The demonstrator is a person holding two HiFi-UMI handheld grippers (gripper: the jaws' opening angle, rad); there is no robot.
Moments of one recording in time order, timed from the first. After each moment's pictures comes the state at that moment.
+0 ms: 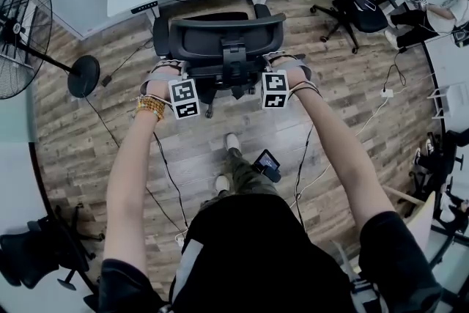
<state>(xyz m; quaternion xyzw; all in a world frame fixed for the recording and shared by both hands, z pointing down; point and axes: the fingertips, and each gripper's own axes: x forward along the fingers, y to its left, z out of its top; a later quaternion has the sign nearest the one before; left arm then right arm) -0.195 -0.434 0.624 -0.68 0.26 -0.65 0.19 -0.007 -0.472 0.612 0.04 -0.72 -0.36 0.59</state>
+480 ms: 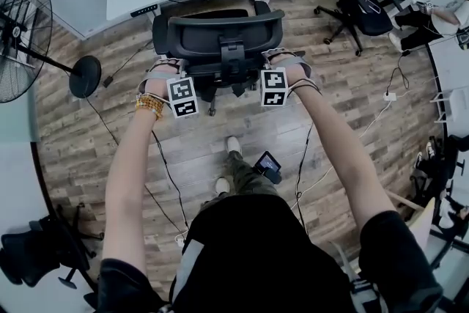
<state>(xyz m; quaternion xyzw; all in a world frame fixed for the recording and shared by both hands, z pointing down) -0.201 -0.471 0.622 -0.68 0.27 -0.65 0.19 -0.015 -0.514 0.610 0.03 -0.72 -0.37 0.59</state>
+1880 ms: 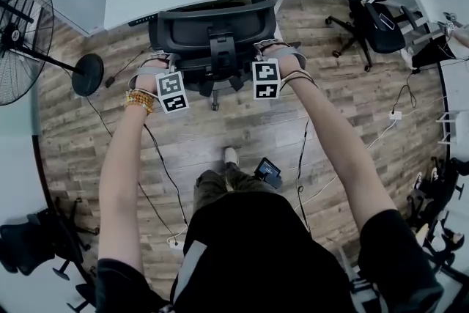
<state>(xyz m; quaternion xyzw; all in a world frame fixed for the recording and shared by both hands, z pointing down) -0.233 -0.580 0.618 -0.67 0.29 -0.66 0.16 -0.049 -0.638 0.606 0.00 -0.72 -0.40 0.57</state>
